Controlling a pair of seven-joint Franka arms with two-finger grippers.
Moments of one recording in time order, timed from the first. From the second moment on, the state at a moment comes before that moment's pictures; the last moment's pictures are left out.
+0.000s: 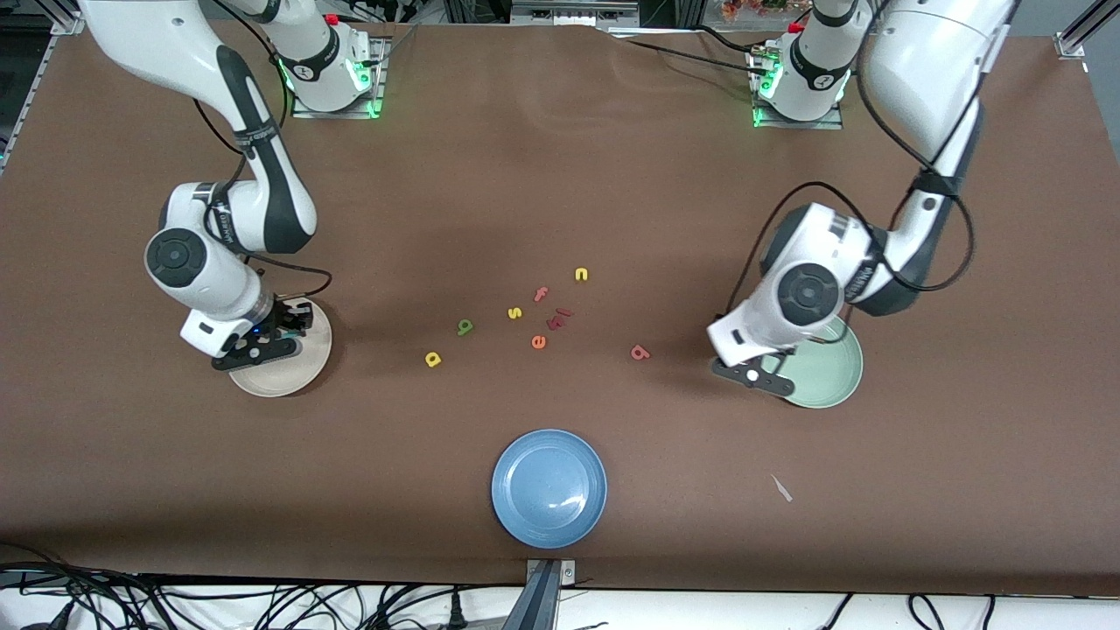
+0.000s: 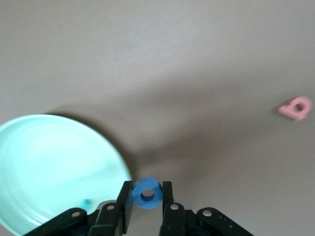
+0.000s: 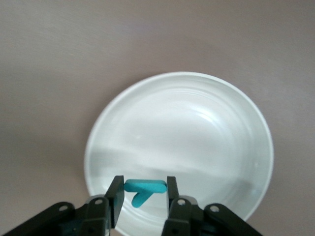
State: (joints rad) left arm -0.07 0.57 -0.26 -1.67 0.20 2.06 -0.03; right arm 0.32 0.43 -0.25 -2.01 0.01 2.42 -0.20
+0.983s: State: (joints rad) left arm 0.03 0.62 -0.29 -1.67 0.20 2.12 0.19; right arm 0.34 0.61 -0.03 -1.68 0.12 2.28 -0.11
